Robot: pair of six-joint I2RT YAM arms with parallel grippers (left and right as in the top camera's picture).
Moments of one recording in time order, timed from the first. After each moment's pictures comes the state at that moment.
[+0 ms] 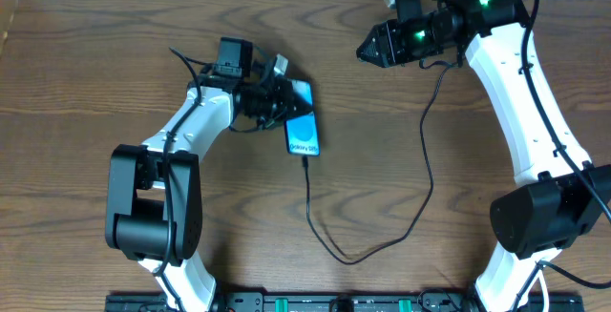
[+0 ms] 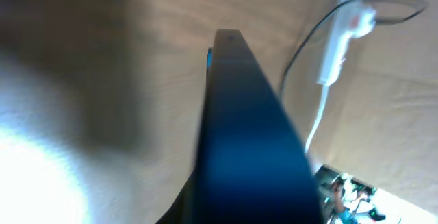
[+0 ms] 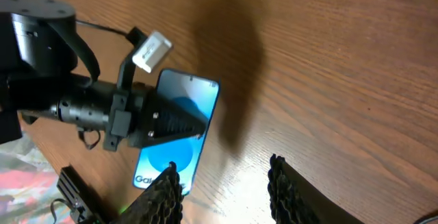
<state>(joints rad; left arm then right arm) -0.17 1.89 1.23 -0.54 0.83 -0.47 0.25 1.95 1.99 -1.13 -0.58 0.03</state>
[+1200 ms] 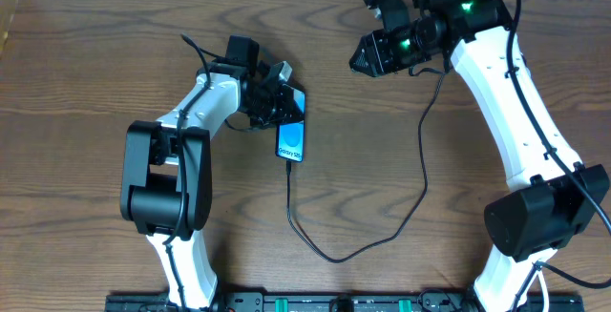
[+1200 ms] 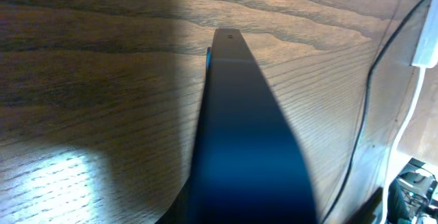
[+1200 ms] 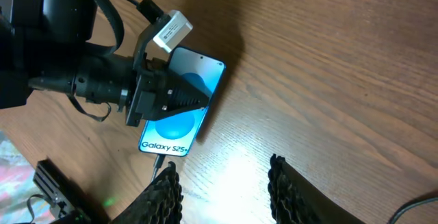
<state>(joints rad) -0.17 2.04 1.35 -0.67 0.67 -0.20 0.32 1.95 1.99 -1.17 -0.48 0.03</state>
